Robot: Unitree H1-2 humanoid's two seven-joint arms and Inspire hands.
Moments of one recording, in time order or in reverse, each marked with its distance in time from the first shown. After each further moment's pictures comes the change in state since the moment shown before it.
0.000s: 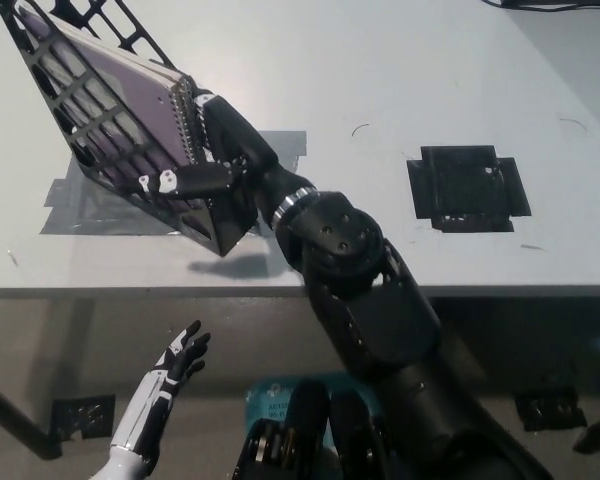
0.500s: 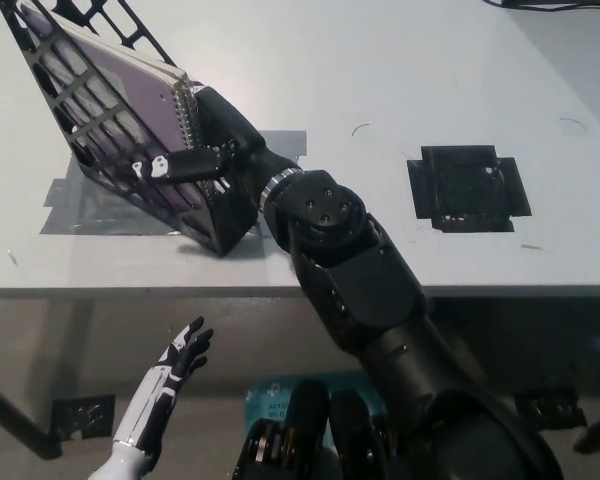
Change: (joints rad) left_arm -0.011 0.000 -0.004 -0.002 0.013 0.002 0.000; right_arm -0.104 0.011 -0.045 0.197 0.002 -0.038 0.001
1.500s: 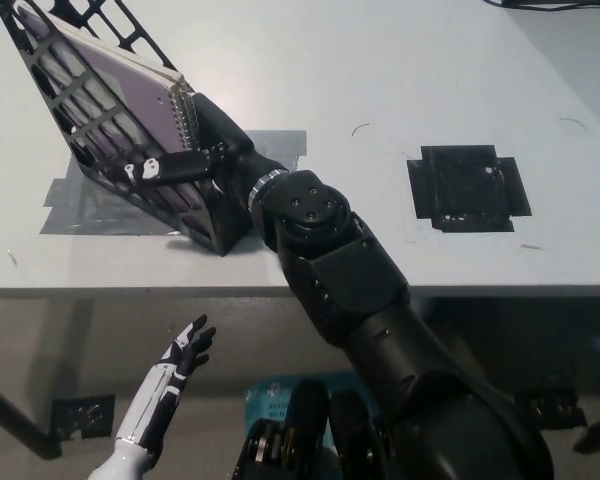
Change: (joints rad) left_arm -0.009 0.000 -0.004 -0.004 0.024 0.002 0.000; right_arm -0.060 0.024 -0.051 0.171 0.001 -0.086 -0.002
